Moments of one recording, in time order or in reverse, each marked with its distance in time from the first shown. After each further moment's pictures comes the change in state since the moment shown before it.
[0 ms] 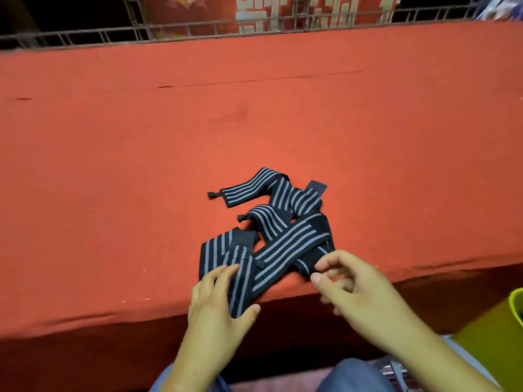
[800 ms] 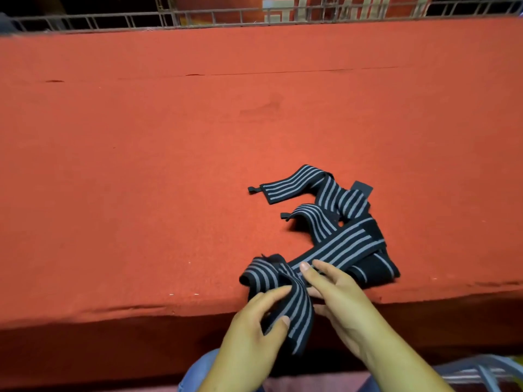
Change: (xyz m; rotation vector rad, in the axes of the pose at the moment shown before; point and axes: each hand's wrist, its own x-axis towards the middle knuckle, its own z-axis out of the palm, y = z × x) left_hand -0.010 -0.026 -0.034 -0.486 -0.196 -0.065; right_hand 0.044 -0.014 0.132 0.507 -0.038 0.503
